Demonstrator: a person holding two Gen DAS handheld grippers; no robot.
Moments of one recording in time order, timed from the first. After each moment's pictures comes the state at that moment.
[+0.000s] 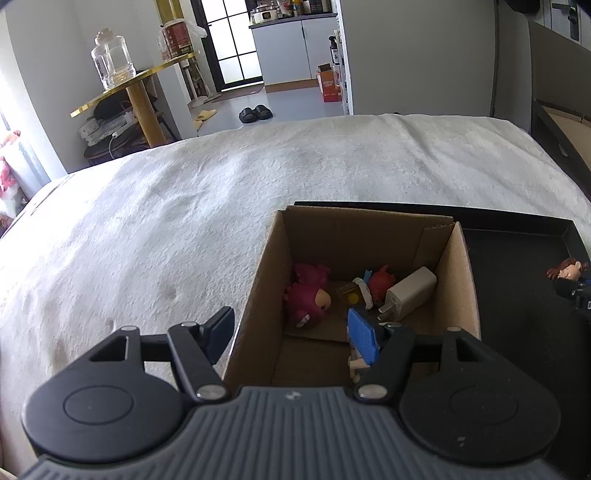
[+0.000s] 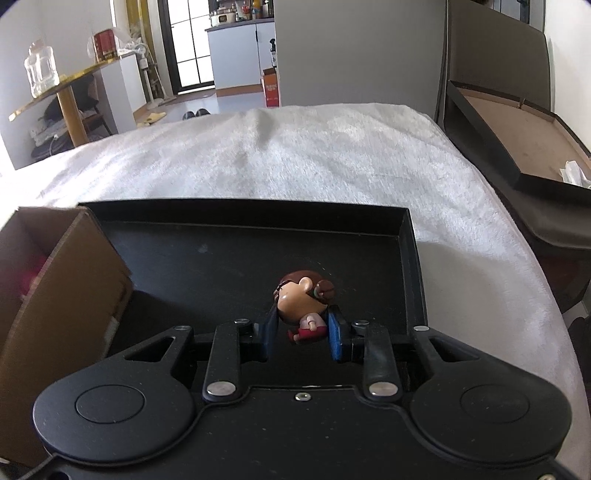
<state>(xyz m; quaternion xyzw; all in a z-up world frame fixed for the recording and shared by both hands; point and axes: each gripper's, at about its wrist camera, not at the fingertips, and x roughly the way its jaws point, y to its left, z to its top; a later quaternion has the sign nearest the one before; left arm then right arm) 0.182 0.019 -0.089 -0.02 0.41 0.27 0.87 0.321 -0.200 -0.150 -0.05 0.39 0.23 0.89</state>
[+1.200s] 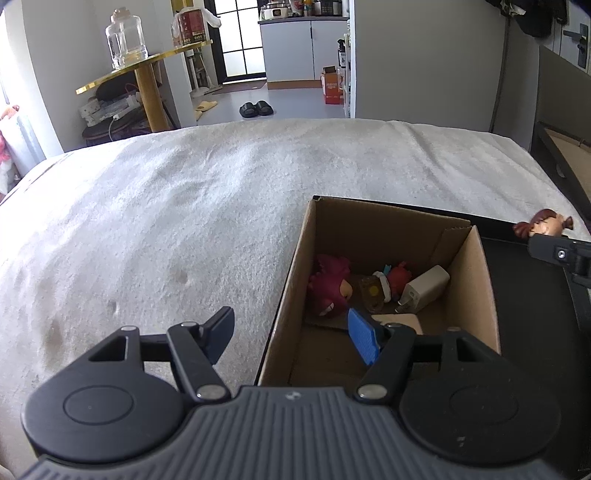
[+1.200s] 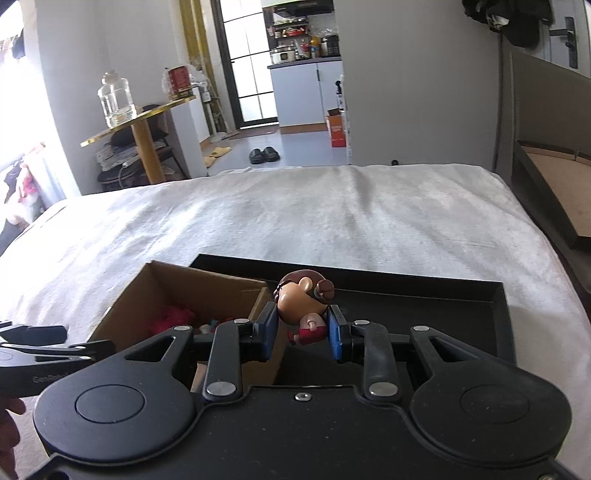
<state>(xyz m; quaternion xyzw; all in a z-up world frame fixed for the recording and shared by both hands) 0.154 0.048 -0.088 -0.07 0.40 0.26 0.88 0.272 -0.137 -0.078 -0.02 0.33 0.32 0.89</state>
